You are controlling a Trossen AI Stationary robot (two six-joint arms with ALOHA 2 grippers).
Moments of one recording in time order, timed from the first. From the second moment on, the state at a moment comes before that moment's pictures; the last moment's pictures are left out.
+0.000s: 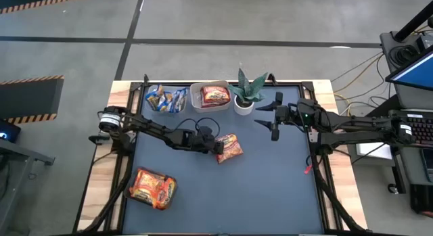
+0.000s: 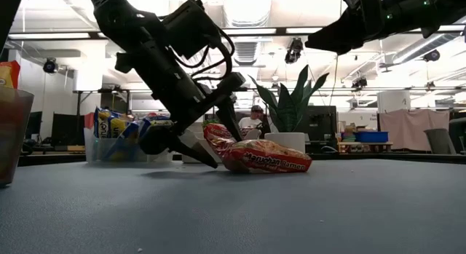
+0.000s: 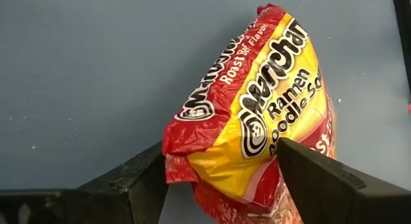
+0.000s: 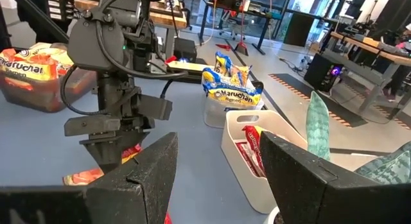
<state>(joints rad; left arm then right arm) -0.06 1.83 0.92 0.07 -0.22 -1.30 -0.25 0.83 0.48 0.21 -0.09 -0.23</state>
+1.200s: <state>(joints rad) -0.10 1.75 0.91 0.06 -0.25 -1.10 -0.26 0.83 0.48 0.19 -0.08 -0.23</state>
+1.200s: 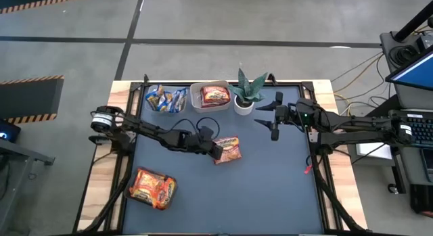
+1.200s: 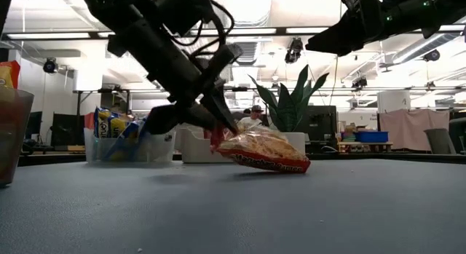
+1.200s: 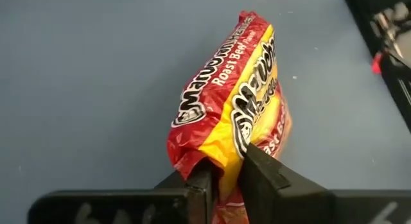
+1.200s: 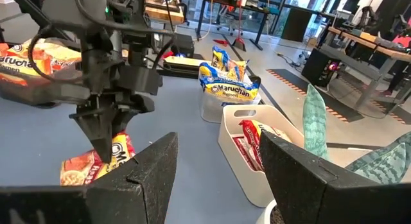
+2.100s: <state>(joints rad) -0.11 1.62 0.91 0.06 -0.31 -0.81 -0.26 0.83 0.48 0.19 -0.08 -0.23</state>
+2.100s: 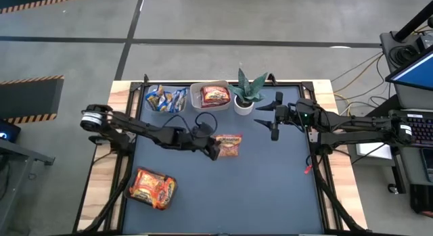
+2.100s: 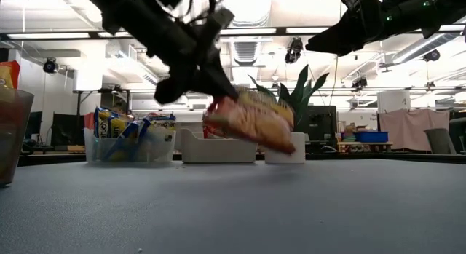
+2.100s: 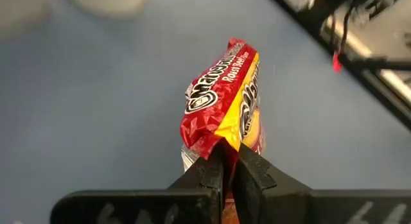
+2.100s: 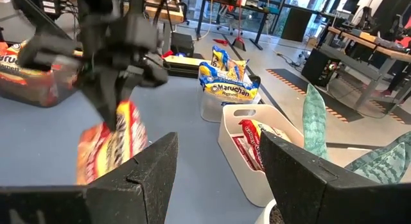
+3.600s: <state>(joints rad) 0.31 1.33 0.92 0.01 -0.76 -0.35 -0.26 0.83 0.48 0.16 0.00 -0.24</state>
